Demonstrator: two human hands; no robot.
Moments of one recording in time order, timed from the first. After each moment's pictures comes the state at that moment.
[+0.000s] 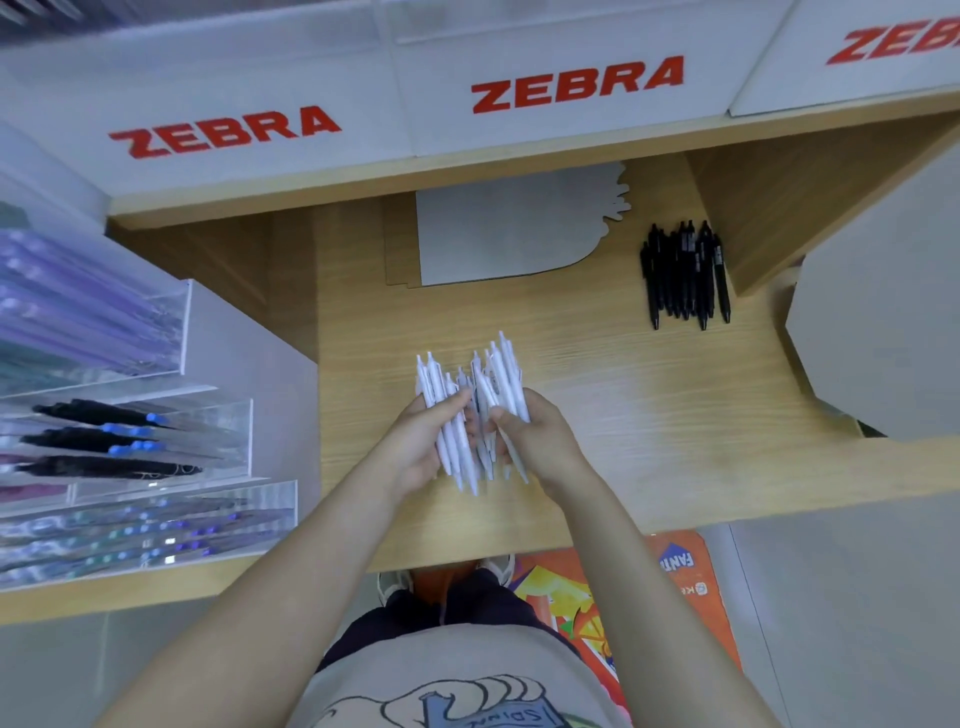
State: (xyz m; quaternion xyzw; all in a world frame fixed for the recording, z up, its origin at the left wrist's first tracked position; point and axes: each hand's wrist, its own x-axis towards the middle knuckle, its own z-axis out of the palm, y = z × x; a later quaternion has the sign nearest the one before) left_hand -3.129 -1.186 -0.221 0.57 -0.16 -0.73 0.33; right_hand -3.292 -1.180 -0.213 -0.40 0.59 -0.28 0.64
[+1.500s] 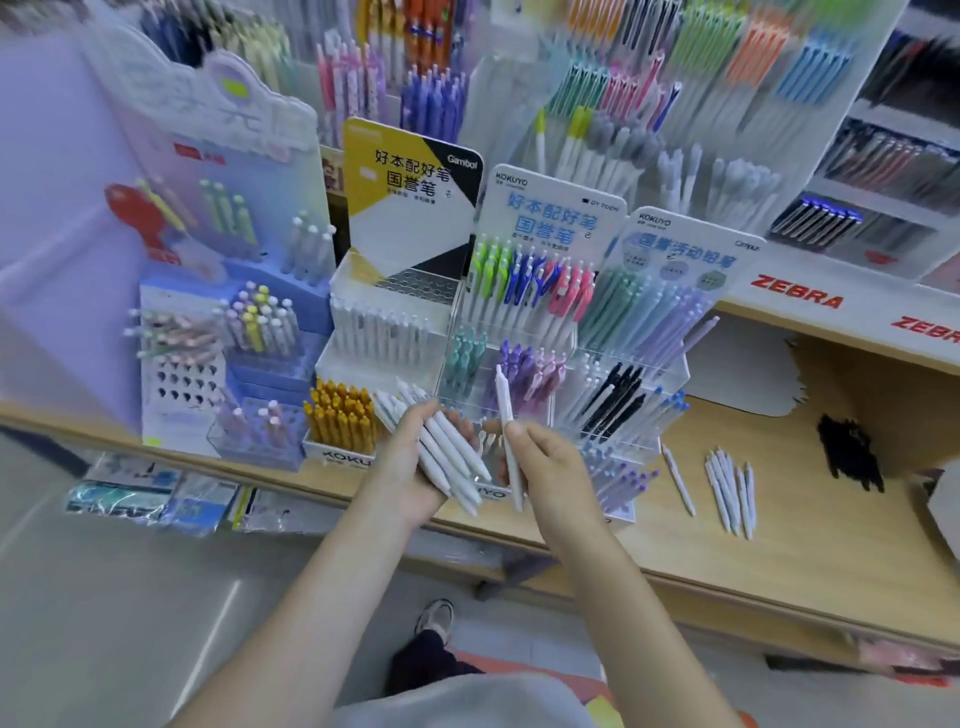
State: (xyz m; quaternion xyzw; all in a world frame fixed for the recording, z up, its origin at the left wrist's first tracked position) left_hand -2.687 -0.920 -0.063 0.40 0.08 -0.67 0.63; right_hand -2.833 -0.937 -0.026 -0.57 0.51 -0.30 0.57
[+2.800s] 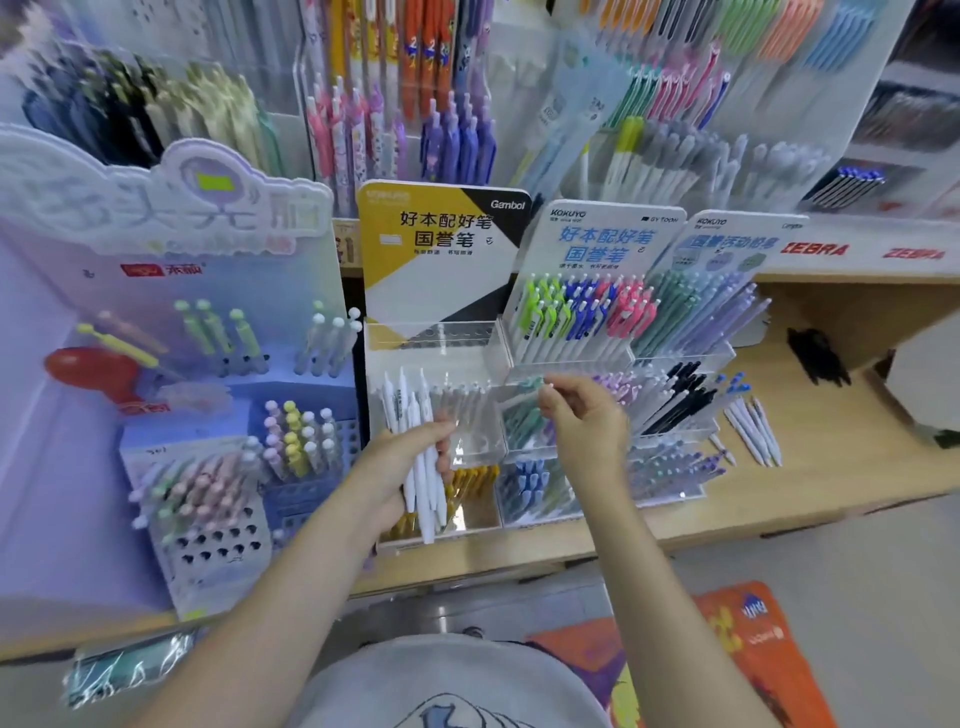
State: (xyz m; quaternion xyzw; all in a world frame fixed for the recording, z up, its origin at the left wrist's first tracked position) left_hand -2.493 -1.006 -0.076 0.48 -0.16 -0.75 0.43; right_hand -2.693 -1.027 -0.056 -0.51 0.68 -0.45 0.29
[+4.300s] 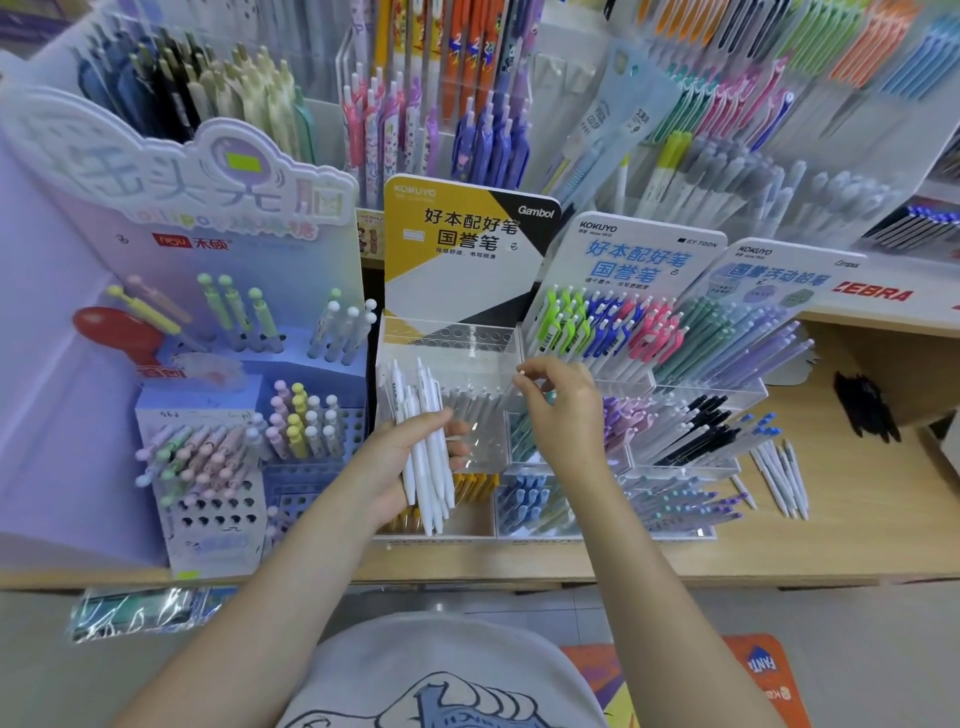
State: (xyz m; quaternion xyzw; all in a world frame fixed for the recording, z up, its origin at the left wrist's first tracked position) left_hand -2.505 -1.005 -0.058 0.46 -0.12 -0.73 0.48; right_hand -2.684 -1.068 -0.055 -0.72 0.57 -0.36 0.17
